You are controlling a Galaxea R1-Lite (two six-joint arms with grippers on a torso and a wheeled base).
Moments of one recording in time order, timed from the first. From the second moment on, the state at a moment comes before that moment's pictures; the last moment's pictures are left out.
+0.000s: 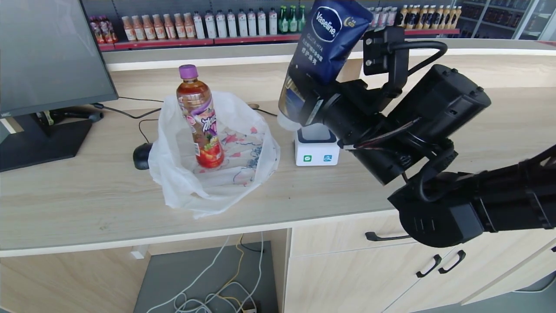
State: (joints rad) left arm 0.00 0.00 0.00 0.00 0.00 0.00; right arm 0.70 1.94 -1.19 -1.27 -0.02 -0.04
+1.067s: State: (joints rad) left arm 0.00 0.00 0.00 0.00 0.00 0.00; right arm 0.67 1.97 -1.07 -1.39 -0.14 0.01
